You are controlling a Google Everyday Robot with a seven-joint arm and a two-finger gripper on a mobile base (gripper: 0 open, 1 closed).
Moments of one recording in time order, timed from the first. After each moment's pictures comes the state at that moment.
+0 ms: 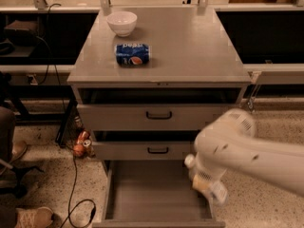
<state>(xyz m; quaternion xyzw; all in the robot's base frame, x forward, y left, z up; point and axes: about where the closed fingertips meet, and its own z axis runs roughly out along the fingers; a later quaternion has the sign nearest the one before) 0.434 -0.163 0.628 -0.48 0.87 -0.05 0.07</state>
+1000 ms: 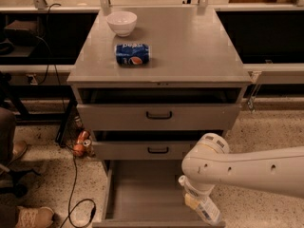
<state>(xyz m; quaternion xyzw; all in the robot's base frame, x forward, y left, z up) 0.404 -0.152 0.520 -0.46 0.89 -0.04 0.01</state>
